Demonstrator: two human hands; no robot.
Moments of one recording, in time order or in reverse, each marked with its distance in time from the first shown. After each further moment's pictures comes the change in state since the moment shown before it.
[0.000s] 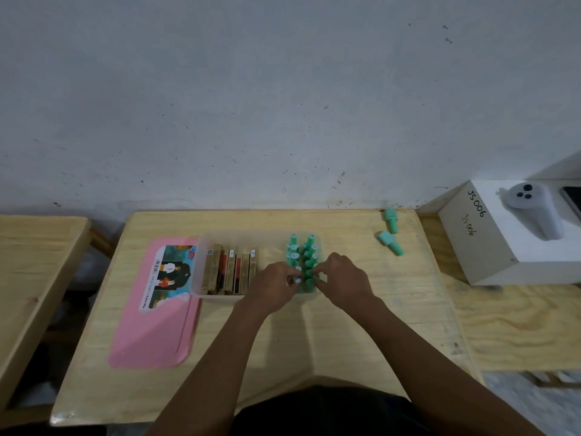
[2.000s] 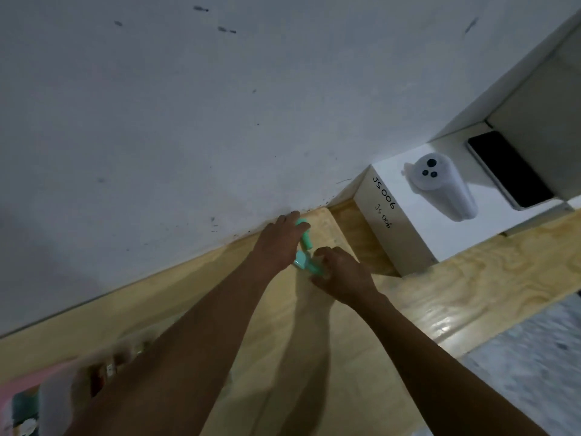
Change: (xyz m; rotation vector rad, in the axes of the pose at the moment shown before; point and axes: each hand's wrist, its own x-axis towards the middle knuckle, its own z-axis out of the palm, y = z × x) left_hand 0.254 0.163 0.088 0.602 -0.202 0.426; right_hand 0.065 0.216 -0.024 0.256 0.011 0.346
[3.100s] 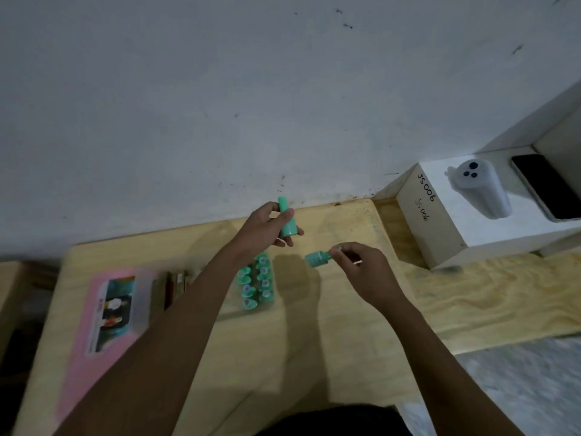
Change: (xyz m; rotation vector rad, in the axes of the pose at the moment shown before) left_hand -0.187 -0.034 -0.063 -1.373 0.178 -0.399; right_hand -0.107 -0.068 -0.013 0.504 0.164 -0.234
